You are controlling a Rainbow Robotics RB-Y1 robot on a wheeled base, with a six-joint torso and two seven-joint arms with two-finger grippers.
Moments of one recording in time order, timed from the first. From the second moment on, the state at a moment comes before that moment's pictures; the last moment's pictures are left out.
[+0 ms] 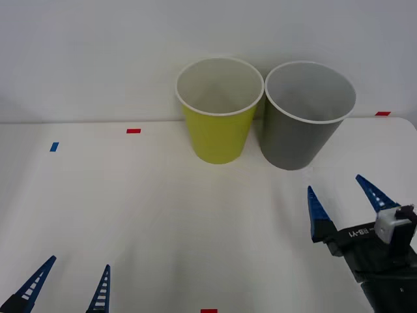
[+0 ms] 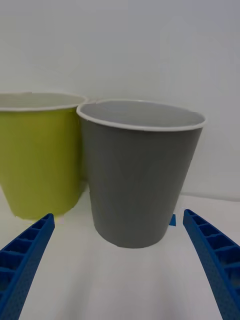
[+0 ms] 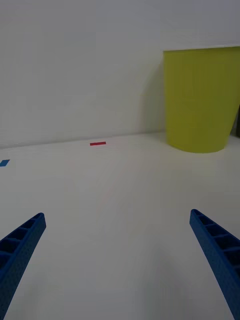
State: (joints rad) right arm 0.62 -0.40 0.19 -2.19 -0.19 -0.18 1.60; left arm 0.88 0.33 -0.19 -1.89 -0.01 -0.66 -1.41
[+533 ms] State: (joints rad) right arm 0.83 -0.30 0.17 -2.12 -0.08 -0.33 1.56; left arm 0.88 0.33 -0.19 -1.89 -0.01 -0.66 -1.41
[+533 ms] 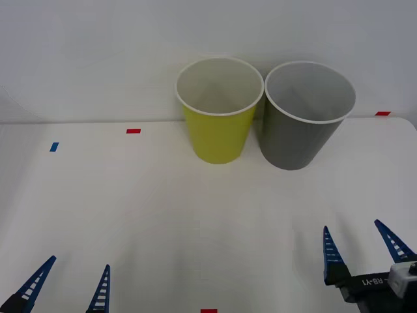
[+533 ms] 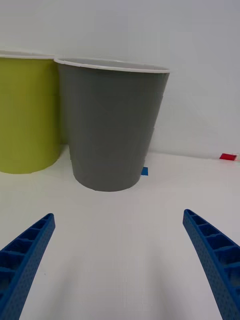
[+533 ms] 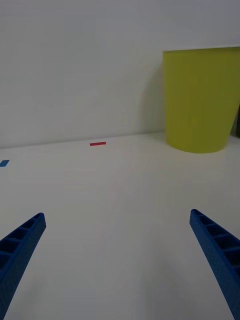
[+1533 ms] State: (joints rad) right arm 0.89 -0.34 0.14 -1.88 -0.04 -0.77 1.44; left arm 0.88 0.33 -0.19 -1.89 -0.01 -0.66 -1.41
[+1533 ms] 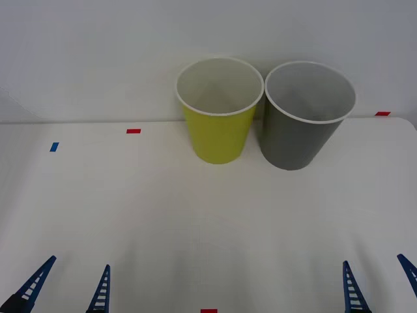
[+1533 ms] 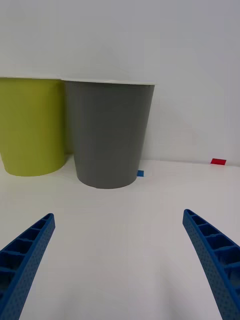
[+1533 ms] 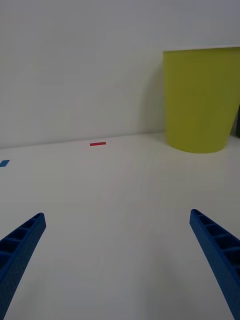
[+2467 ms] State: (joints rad) right arm 0.90 -0.31 0.12 -1.88 -0.05 -0.77 1.44; left arm 0.88 0.33 -0.19 -1.89 -0.01 -0.66 -1.41
